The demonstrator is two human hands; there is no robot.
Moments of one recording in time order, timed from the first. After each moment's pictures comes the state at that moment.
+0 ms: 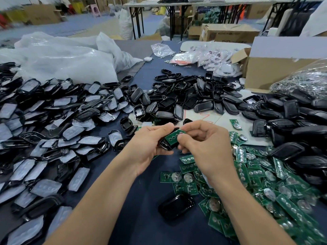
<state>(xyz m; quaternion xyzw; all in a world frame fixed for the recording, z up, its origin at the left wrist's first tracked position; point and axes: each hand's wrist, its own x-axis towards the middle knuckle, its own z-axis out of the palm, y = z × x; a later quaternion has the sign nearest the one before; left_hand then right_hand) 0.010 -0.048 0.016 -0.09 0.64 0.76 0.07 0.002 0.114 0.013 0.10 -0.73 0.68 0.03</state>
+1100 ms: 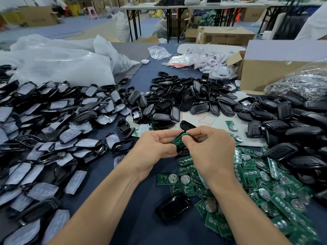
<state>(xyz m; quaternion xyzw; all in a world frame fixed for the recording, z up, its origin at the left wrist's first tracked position) 0.011 -0.038 0.003 -0.04 0.67 0.74 0.08 -0.004 0.122 0.009 0.04 -0.85 0.51 0.15</state>
